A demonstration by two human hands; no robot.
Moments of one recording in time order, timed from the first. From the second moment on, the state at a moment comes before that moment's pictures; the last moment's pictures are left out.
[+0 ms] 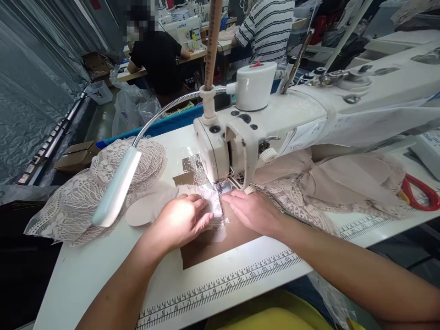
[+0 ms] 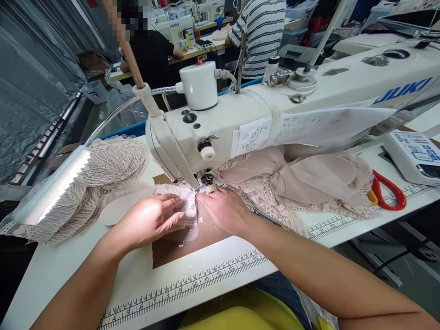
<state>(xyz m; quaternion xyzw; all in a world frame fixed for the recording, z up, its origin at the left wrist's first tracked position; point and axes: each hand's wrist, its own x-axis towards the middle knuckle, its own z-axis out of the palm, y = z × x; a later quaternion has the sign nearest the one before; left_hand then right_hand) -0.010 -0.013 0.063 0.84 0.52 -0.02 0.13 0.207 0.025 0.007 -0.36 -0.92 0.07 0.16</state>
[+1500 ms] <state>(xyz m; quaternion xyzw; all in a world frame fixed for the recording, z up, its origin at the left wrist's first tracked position) 0.007 -0.016 0.030 0.87 0.48 0.05 0.07 0.236 0.021 0.010 -0.22 -0.96 0.10 0.13</state>
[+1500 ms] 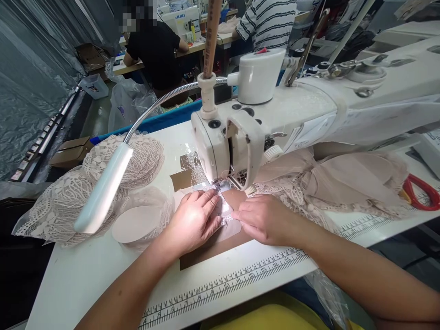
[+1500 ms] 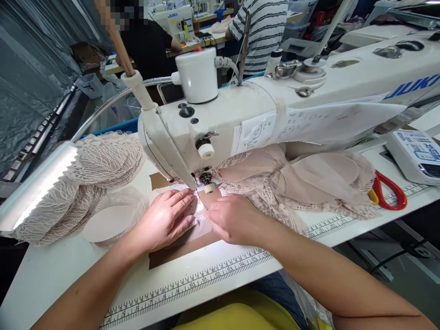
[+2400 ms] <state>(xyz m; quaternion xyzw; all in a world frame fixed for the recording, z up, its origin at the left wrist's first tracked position) 0.009 -0.014 0.024 0.89 0.46 0.05 0.03 0.229 0.018 0.007 -0.23 -0.96 0.07 0.14</state>
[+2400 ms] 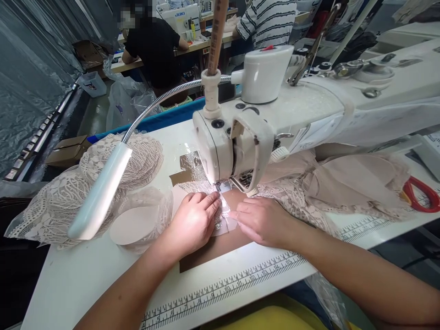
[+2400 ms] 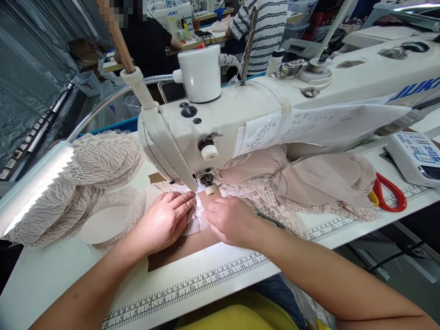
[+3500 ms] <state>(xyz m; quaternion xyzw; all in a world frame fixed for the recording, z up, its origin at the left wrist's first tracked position) -0.013 0.007 0.010 0.82 0.57 0.11 -0.02 0.204 0.023 0.003 -0.36 -0.92 0.05 0.12</state>
